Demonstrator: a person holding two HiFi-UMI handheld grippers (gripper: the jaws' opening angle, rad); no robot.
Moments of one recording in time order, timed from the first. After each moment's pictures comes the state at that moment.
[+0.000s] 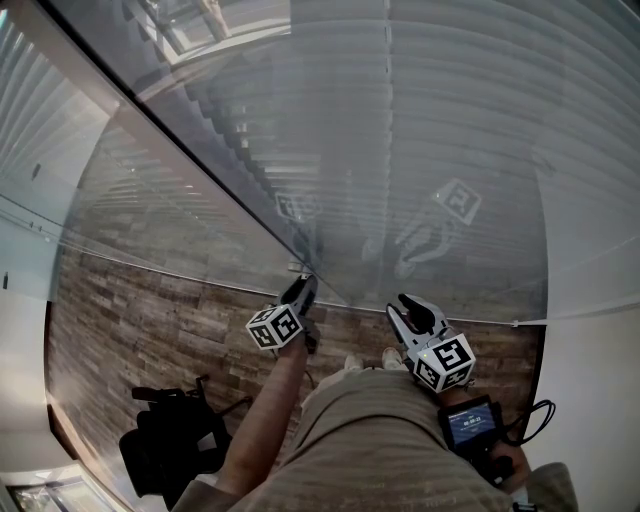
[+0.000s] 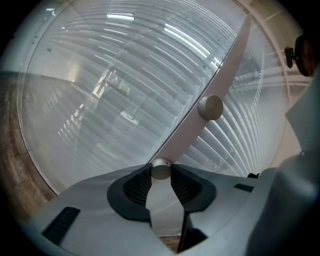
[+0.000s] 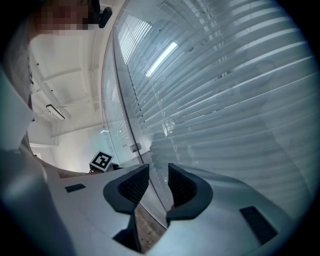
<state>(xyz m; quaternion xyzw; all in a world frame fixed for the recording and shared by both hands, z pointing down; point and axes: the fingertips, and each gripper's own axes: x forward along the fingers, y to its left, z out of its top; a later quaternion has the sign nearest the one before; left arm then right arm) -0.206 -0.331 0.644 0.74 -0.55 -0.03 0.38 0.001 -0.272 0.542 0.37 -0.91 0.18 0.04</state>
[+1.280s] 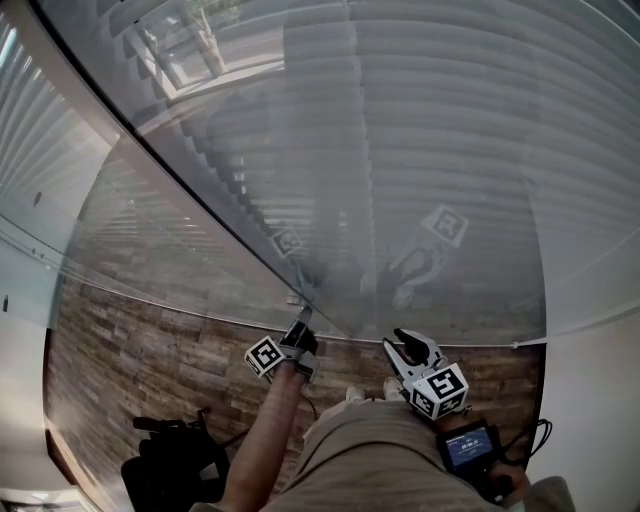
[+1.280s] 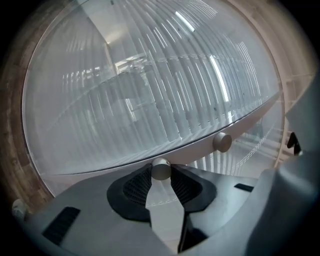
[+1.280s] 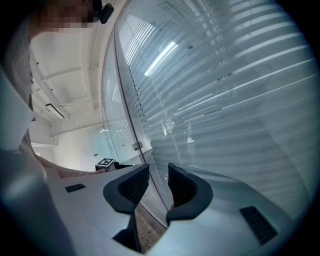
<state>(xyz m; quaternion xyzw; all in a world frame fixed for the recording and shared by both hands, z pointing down) -0.205 -0.331 0.655 0.69 -0.42 -0.27 0.52 0.004 -0.256 0.561 0.38 -0.91 0.19 0.04</state>
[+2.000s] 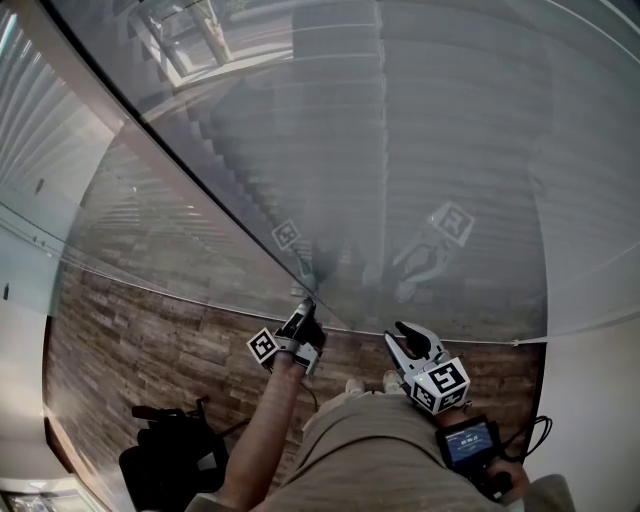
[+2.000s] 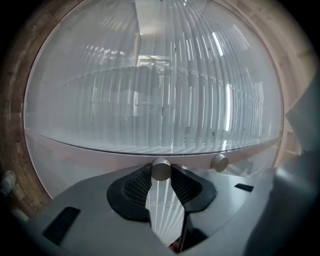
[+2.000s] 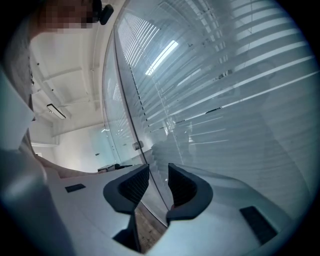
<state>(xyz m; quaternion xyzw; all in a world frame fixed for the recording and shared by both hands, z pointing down) -0.205 -0.331 0.649 0.61 -0.34 -0.39 0.60 0.000 -0.262 0.549 0.37 -0.91 0.19 0.04</state>
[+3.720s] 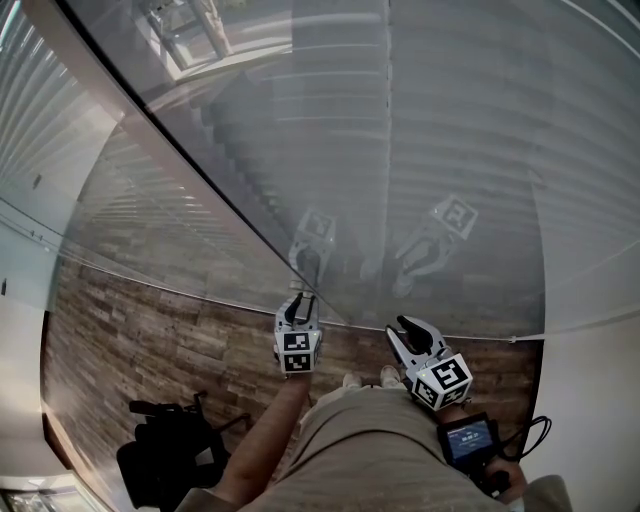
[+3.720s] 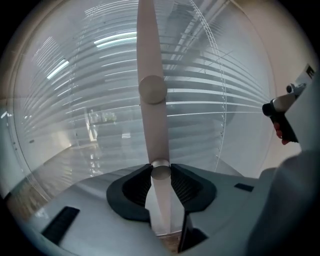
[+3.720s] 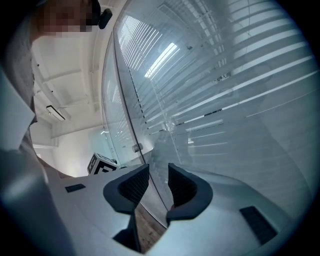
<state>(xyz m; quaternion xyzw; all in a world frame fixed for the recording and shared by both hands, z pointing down) -0.200 -0.325 0.643 0.75 -0.61 0.23 0.13 0.005 -0.261 0.545 0.37 -0.91 0.19 0.03</state>
